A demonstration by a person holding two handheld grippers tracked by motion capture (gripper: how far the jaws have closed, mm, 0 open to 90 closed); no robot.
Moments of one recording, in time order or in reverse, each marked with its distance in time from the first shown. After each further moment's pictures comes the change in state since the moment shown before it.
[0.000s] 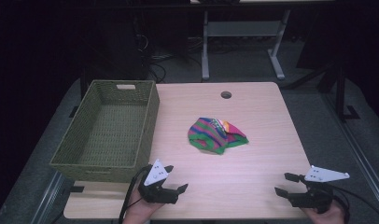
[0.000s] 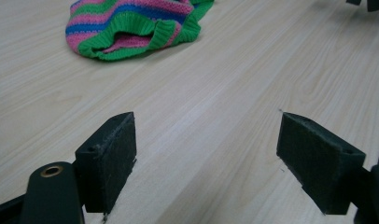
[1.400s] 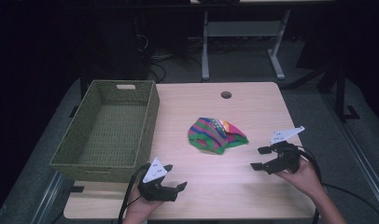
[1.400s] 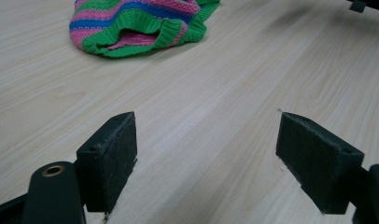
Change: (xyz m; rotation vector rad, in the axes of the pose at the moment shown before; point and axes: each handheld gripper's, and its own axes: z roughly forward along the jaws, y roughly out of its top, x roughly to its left) left arm 0.006 -0.003 0.003 -0.010 -0.005 -0.028; right arm -0.022 0.106 0.070 0.187 0.177 -0.103
